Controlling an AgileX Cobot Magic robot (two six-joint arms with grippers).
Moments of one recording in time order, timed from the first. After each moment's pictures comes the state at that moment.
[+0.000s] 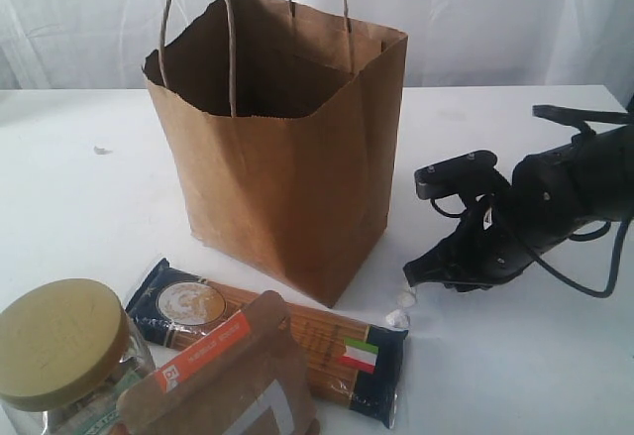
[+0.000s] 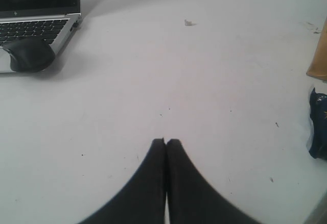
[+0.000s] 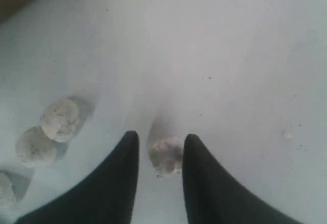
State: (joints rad) left arm 0.07 0.00 0.02 -0.08 0.37 0.13; right arm 0.37 1.77 -0.86 -0.07 0.32 0.06
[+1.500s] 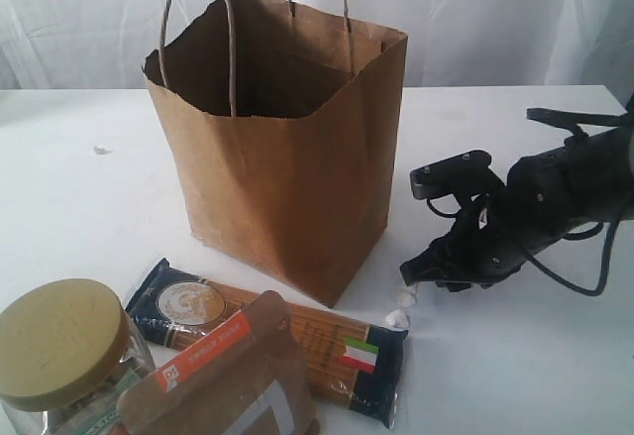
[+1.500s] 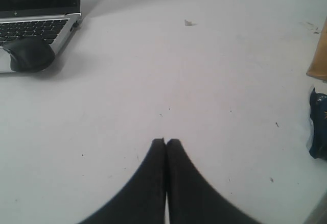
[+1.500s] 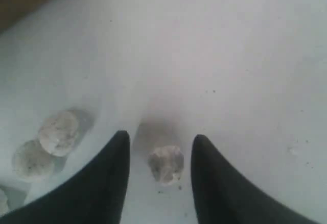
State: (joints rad) left arm 0.07 0.00 0.02 -0.08 0.37 0.13; right arm 0.37 1.80 -0.87 -0.06 0.29 0.04
